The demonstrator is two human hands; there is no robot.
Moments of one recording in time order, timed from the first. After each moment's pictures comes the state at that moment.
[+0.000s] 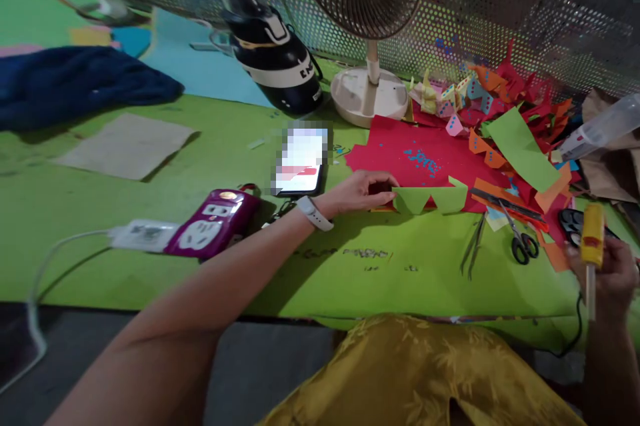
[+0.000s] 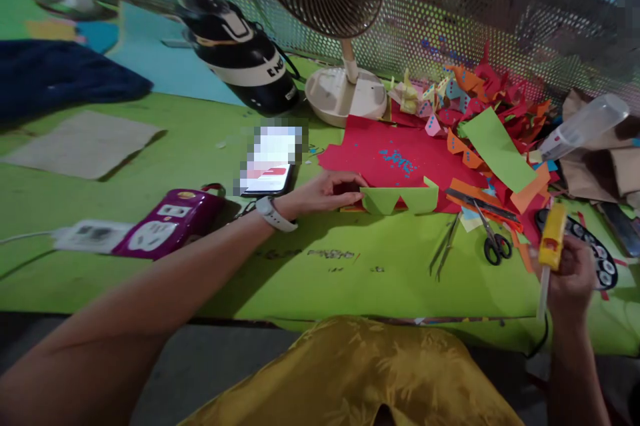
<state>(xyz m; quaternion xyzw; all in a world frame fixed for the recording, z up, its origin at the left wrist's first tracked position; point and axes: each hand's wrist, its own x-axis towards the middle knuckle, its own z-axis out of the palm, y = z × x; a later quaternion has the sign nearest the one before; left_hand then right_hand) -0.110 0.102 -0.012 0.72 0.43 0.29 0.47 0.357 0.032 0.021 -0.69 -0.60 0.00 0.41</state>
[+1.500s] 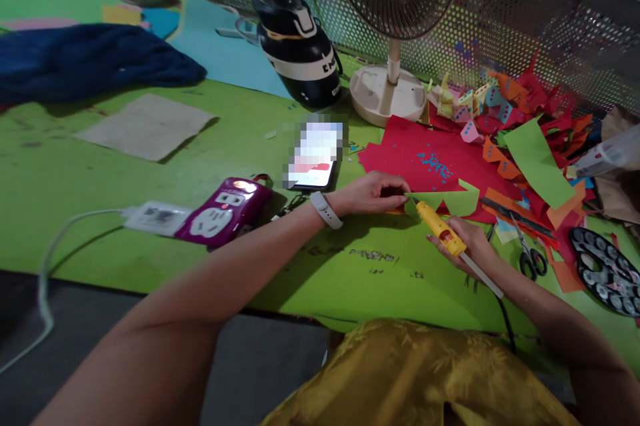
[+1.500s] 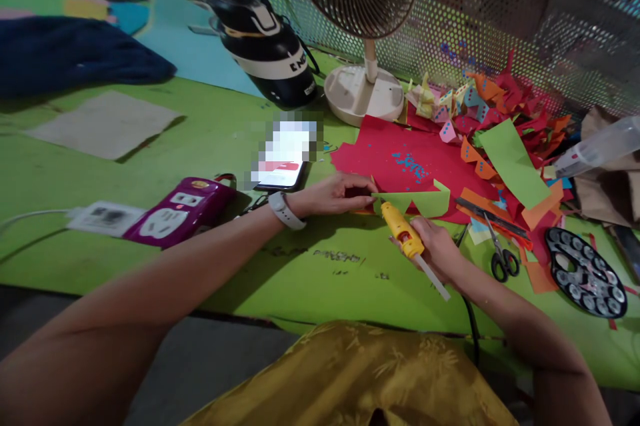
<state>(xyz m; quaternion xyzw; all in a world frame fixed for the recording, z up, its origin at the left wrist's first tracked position) -0.109 0.103 -0.012 0.75 0.38 0.30 0.46 0.161 0.078 0.007 -0.33 -0.90 0.19 0.22</state>
